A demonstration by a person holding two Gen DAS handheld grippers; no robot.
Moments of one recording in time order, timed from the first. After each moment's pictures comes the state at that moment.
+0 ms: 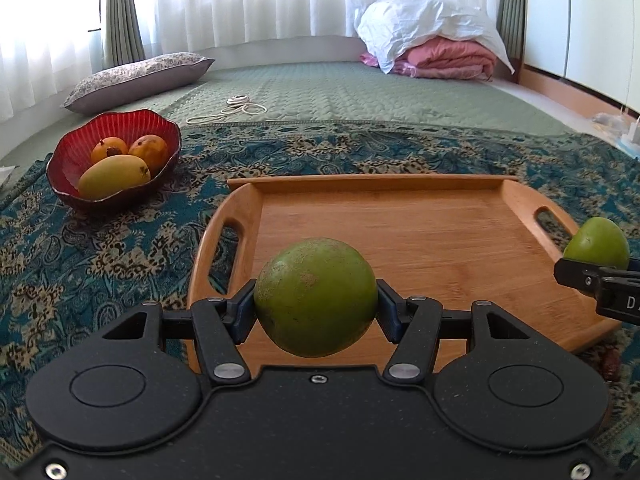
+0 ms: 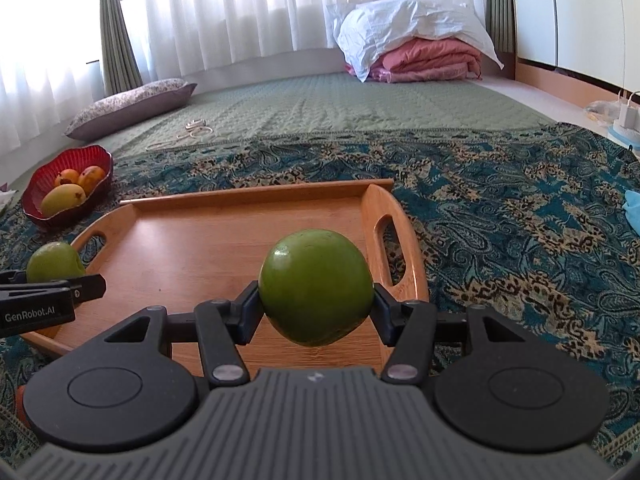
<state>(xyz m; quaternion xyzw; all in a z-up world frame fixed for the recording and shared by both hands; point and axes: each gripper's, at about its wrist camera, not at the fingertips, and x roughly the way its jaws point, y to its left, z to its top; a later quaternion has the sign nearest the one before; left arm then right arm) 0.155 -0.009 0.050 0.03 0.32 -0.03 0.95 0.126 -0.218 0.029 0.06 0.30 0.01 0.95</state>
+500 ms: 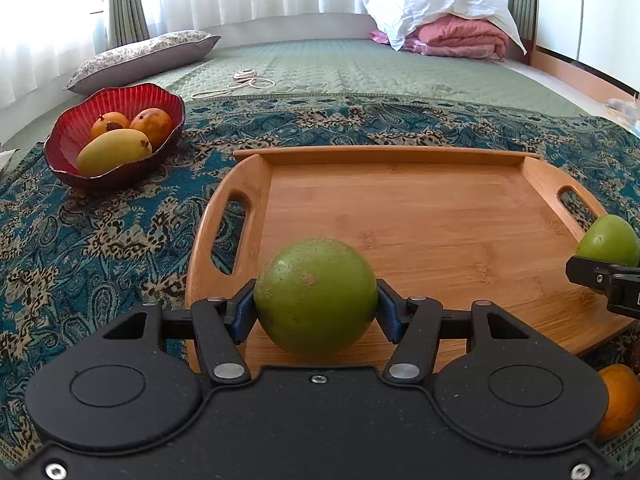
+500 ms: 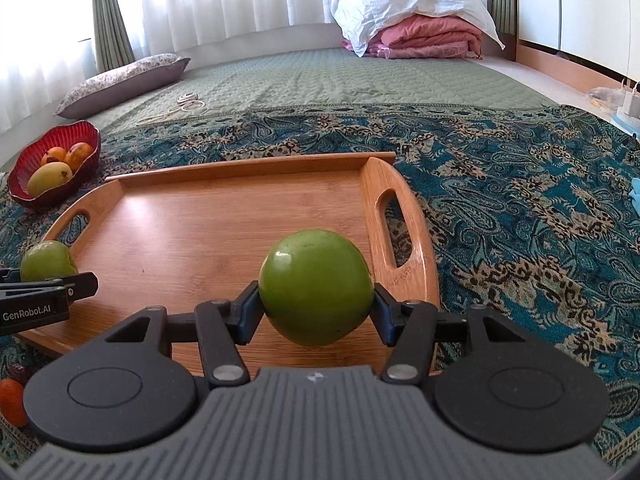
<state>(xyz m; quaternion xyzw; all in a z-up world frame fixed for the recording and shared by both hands) 0.169 -0.004 0.030 0.03 0.35 -0.02 0.94 0.141 -0.215 0.016 0.06 0.34 0.00 0.94</state>
